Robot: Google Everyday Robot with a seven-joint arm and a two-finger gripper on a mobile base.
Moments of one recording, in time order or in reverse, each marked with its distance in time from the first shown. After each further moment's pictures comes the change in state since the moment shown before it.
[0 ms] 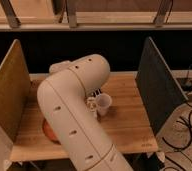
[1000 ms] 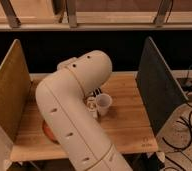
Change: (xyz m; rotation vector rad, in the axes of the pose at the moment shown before) arm 0.008 -0.079 -0.012 0.184 0.015 0.077
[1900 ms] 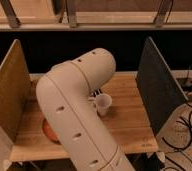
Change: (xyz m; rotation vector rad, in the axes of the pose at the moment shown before) arm 0.025 0.071 -0.020 -0.127 -0.024 -0.124
